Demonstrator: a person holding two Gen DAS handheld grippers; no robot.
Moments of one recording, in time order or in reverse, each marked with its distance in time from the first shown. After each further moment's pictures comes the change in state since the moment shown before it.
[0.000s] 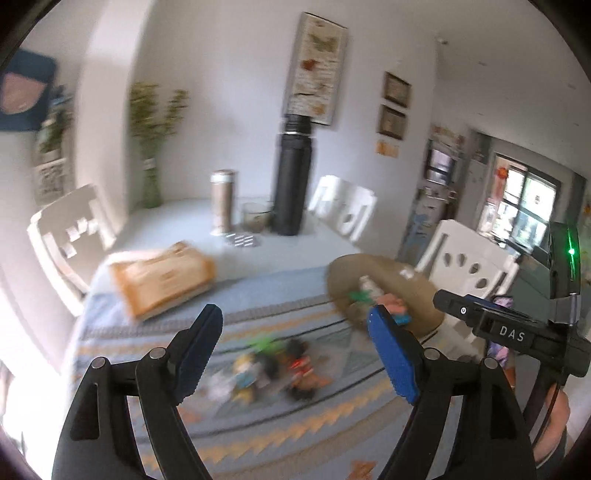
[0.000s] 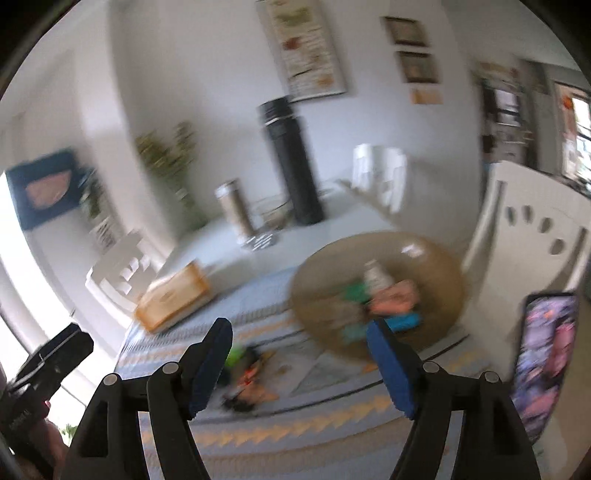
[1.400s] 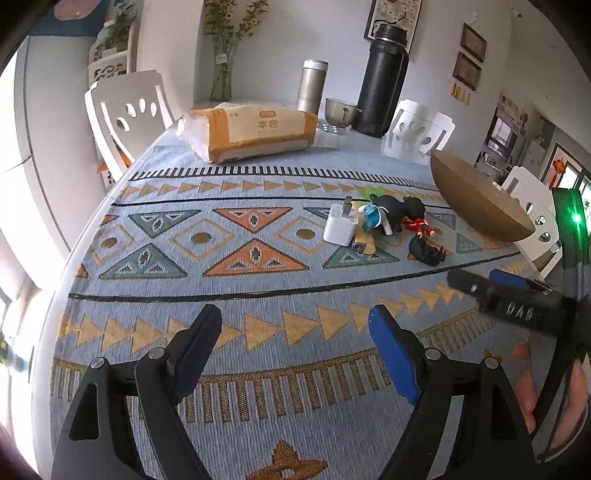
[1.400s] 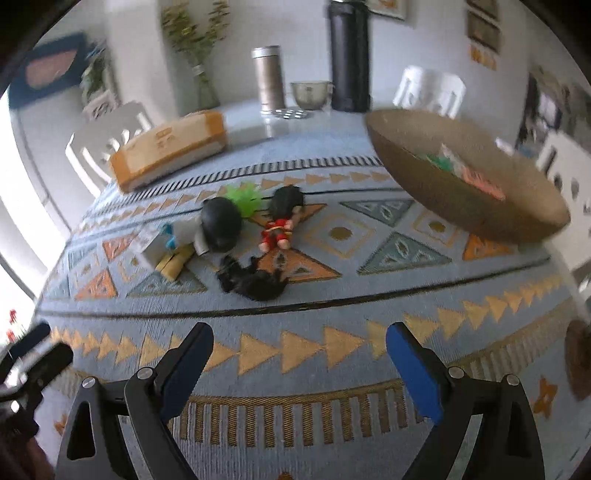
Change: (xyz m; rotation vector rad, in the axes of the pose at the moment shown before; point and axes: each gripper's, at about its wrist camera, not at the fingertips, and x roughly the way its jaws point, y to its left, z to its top) left arm 0.049 0.092 -0.138 -0.127 0.264 0.155; right arm 0.128 0.049 -0.120 -0.141 0.297 -0.070
